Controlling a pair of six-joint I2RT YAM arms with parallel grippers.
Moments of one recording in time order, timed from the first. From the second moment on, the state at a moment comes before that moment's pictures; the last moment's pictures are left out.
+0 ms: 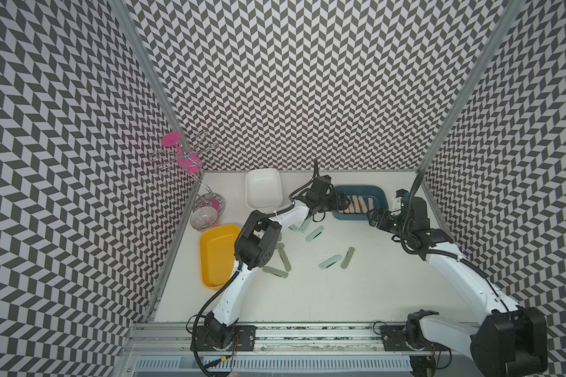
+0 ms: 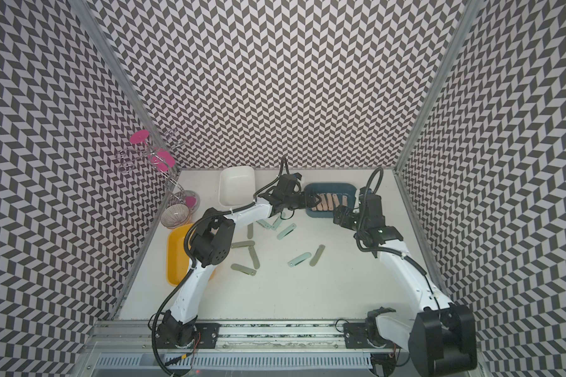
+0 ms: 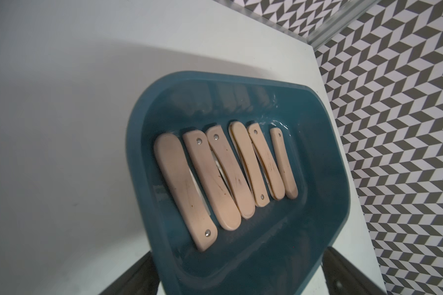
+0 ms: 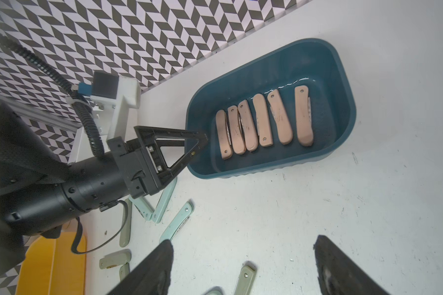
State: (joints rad) left arm -0.67 2.36 1.87 -0.11 0.32 -0.65; right arm 0.15 1.16 0.83 -0.34 -0.13 0.47
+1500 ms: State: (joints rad) left arm -0.30 1.32 0.99 -0.34 0.09 -0.55; right arm 0.23 1.38 0.74 -0.24 -0.32 0.45
